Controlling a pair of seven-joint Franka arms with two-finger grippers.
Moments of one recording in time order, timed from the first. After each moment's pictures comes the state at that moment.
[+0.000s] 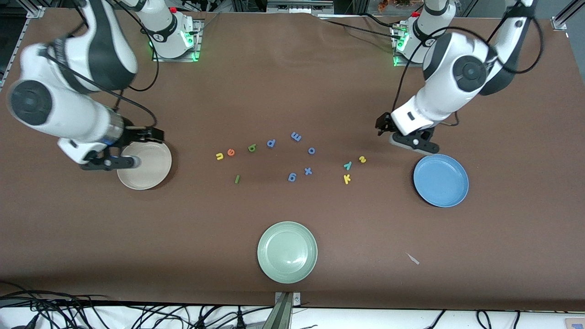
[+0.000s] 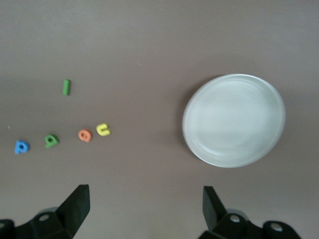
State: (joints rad) left arm -0.05 0.14 -0.32 -2.11 -0.12 2.24 -0.03; right arm 0.20 0.27 0.04 -1.70 0.03 1.78 0.20
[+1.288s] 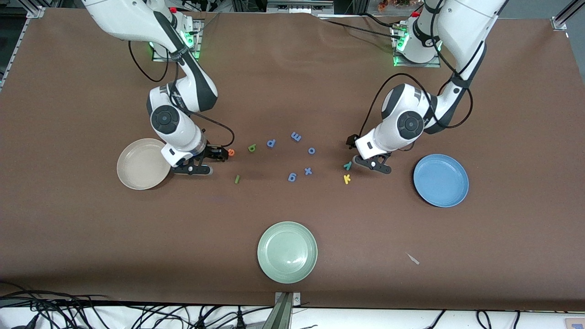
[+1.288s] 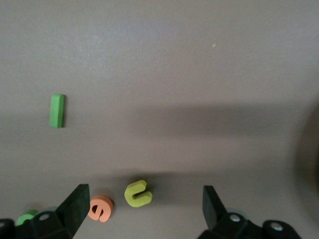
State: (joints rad) left arm -0.16 0.48 -0.29 -2.10 -0.12 2.44 -0.03; right arm 0.35 0.45 0.06 -2.07 0.02 2.49 0.42
